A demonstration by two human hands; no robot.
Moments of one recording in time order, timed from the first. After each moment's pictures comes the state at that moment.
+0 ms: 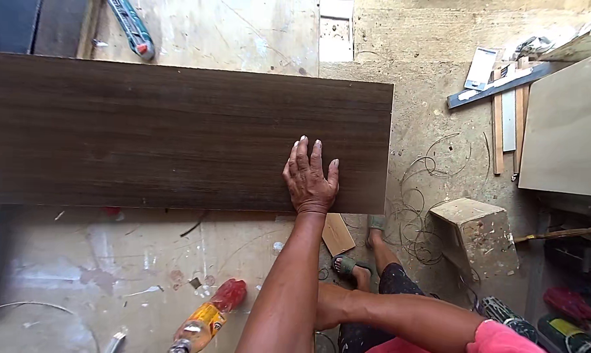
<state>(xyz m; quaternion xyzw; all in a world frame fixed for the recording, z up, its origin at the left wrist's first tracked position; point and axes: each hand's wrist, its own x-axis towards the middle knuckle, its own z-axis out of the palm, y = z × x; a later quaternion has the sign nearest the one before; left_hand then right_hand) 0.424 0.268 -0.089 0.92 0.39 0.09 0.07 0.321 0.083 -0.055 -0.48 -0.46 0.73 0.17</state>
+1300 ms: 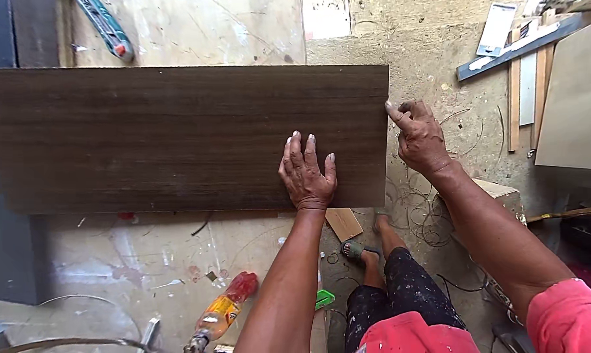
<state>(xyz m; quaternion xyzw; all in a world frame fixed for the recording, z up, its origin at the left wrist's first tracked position) 0.424 0.268 -0.091 0.92 0.39 0.09 0.05 0.651 0.115 -0.077 -0.86 -0.45 0.13 0.21</state>
